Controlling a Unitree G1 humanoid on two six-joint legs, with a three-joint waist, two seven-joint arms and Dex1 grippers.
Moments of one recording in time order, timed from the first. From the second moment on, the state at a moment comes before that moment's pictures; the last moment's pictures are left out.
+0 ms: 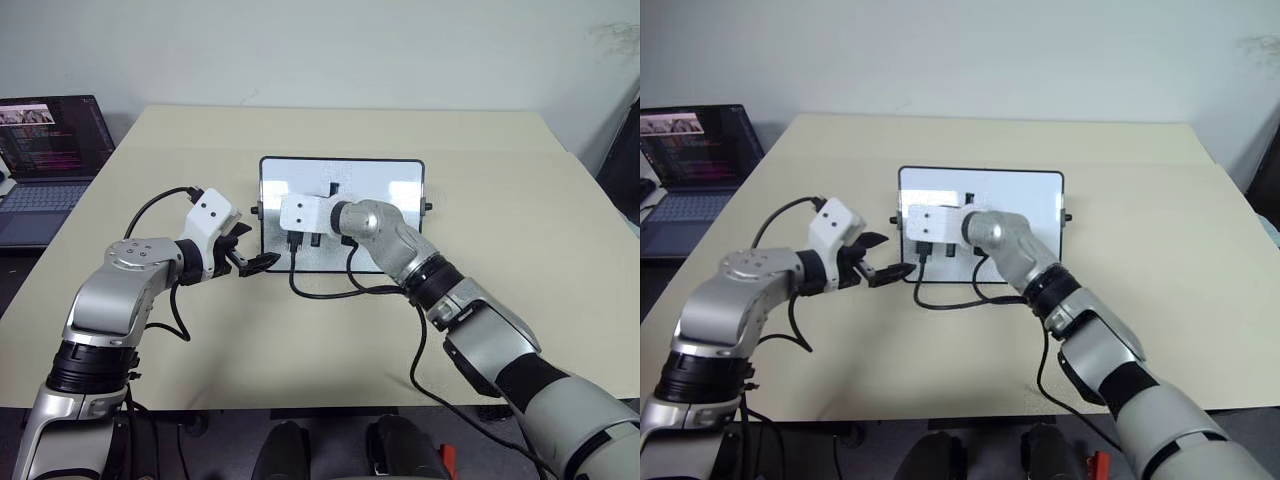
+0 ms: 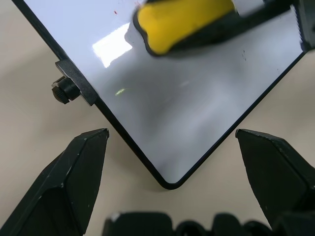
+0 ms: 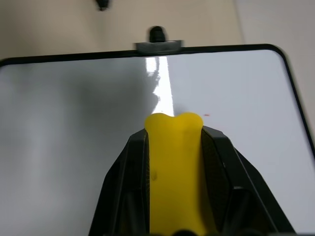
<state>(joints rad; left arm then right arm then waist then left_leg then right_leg) -0.48 0.76 0.00 -0.11 -0.30 0.76 -0.80 -1.14 -0.06 0.52 0.72 -0.45 0.09 0.51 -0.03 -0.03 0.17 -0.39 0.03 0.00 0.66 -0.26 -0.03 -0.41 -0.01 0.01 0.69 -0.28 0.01</state>
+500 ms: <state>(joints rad) -0.48 0.75 -0.01 -0.11 -0.30 0.76 -0.80 -1.11 -0.09 0.53 0.66 -0.45 0.10 0.61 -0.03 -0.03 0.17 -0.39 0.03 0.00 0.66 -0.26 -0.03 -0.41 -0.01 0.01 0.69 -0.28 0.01</state>
